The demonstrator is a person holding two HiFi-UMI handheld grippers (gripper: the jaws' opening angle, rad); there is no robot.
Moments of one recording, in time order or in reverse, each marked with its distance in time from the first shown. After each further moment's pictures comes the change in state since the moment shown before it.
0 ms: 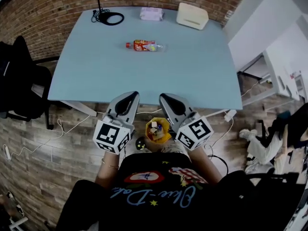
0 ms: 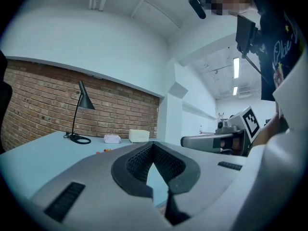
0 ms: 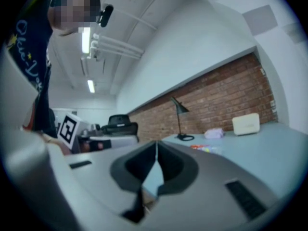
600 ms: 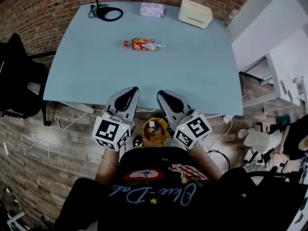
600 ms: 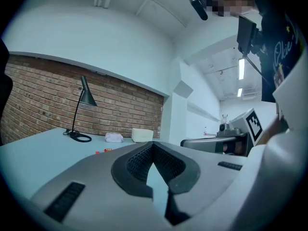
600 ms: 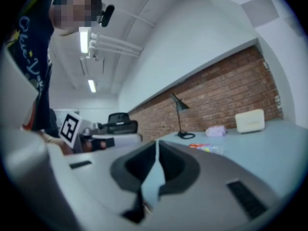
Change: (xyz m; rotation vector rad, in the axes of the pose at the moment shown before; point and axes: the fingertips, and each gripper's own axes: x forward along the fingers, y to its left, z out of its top) left arm 0.042 0.019 -0.009 -0.041 0.003 0.033; right arm 0.024 -0.035 -0.008 0.010 0.029 0.034
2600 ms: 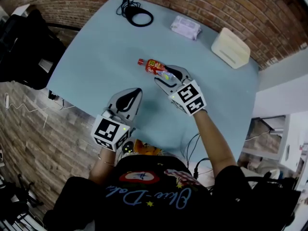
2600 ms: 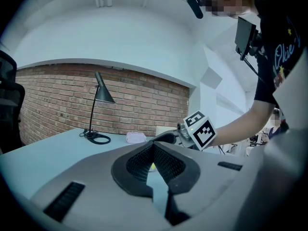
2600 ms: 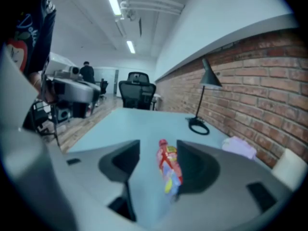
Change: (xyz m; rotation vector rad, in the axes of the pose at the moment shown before) left arm 0.104 0.092 0.007 -0.016 0.061 0.281; right arm 0.206 -0.164 -0.036 -0.446 0.418 0.395
